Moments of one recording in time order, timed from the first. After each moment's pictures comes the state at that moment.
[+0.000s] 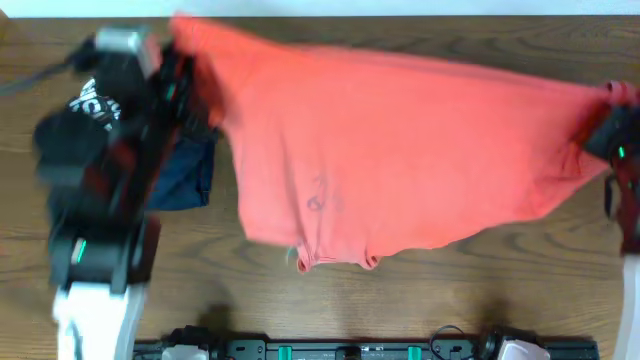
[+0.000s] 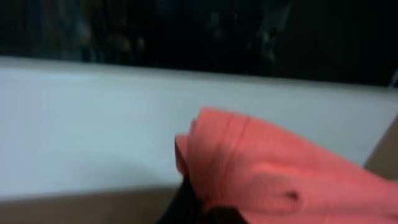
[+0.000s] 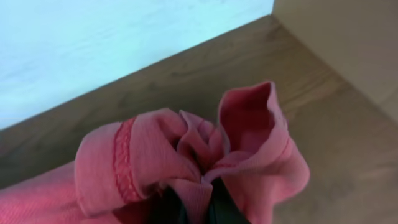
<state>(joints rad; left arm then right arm) -0.09 1.11 1.30 -0.20 0.20 -0.19 -0.25 1.18 1.43 -0.84 0.12 0.25</state>
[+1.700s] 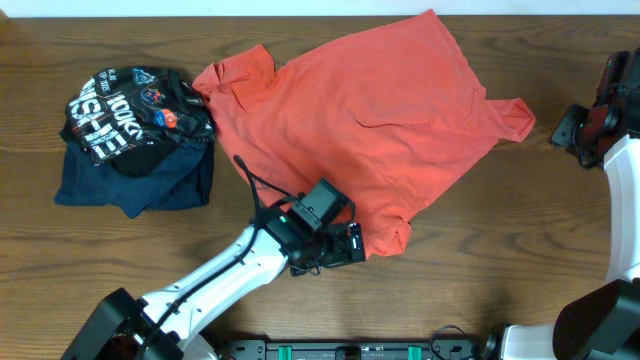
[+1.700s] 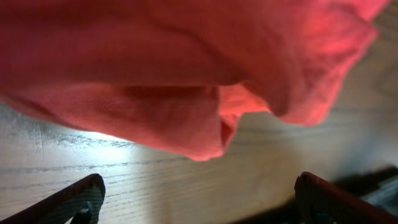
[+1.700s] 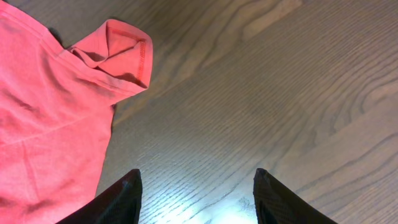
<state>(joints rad) -0.77 1.45 0.80 -0.60 0.31 -0.95 -0.29 1.58 1.42 -0.97 0.18 0.27</state>
